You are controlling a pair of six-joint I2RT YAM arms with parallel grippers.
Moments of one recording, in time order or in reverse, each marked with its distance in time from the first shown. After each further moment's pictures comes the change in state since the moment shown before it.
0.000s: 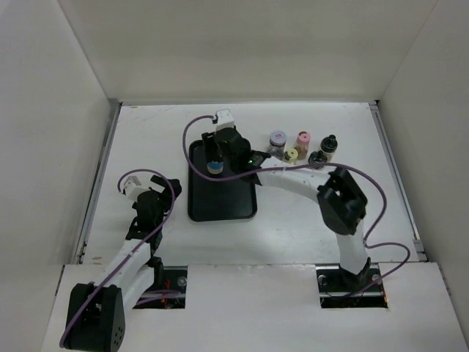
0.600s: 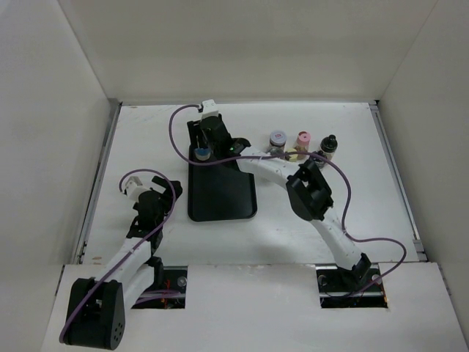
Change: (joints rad) left arm -0.001 0.039 0.000 0.002 0.006 0.000; right arm -0.047 0.439 0.526 -0.027 -0.047 -0.043
